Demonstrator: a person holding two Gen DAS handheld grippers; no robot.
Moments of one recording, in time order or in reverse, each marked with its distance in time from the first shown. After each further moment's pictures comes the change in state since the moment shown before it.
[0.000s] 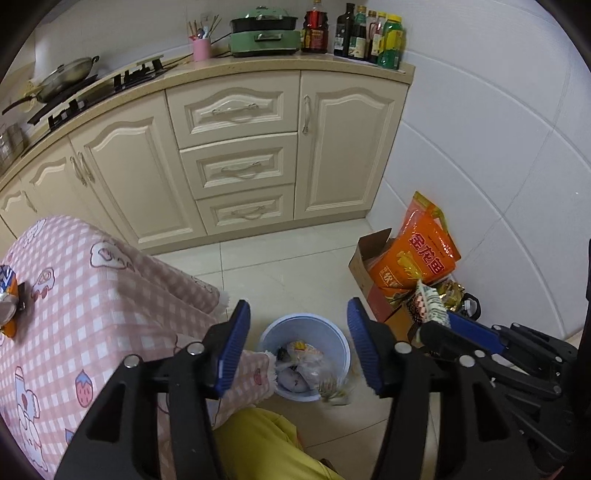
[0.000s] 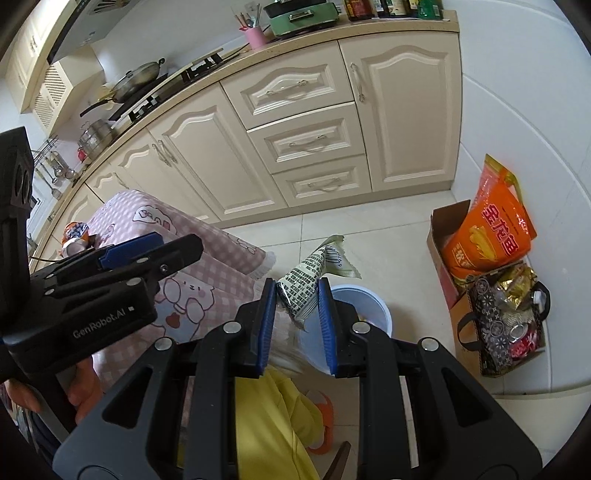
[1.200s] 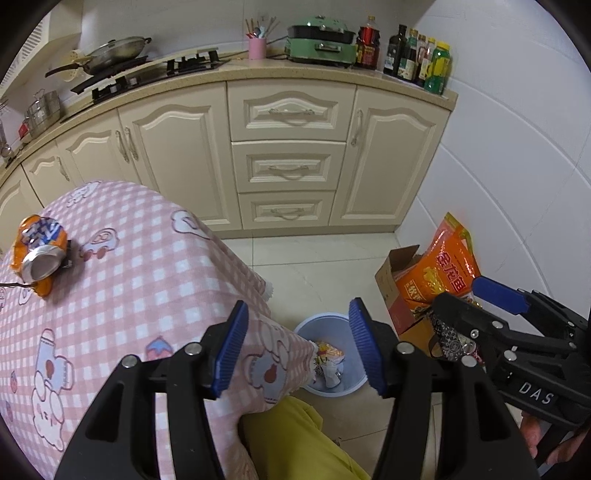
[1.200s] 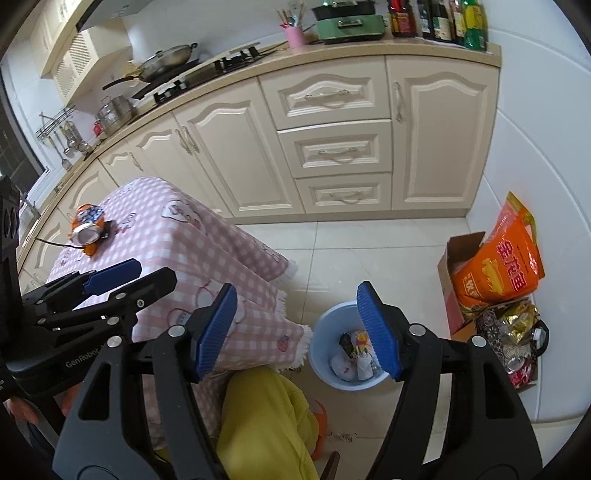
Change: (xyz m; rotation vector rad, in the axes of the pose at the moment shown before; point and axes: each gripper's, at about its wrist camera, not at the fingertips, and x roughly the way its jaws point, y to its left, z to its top) left arm -0.037 0.075 -0.023 -0.122 -0.045 0.073; right arm 0.006 0.069 0.020 -0.144 -0.012 0.016
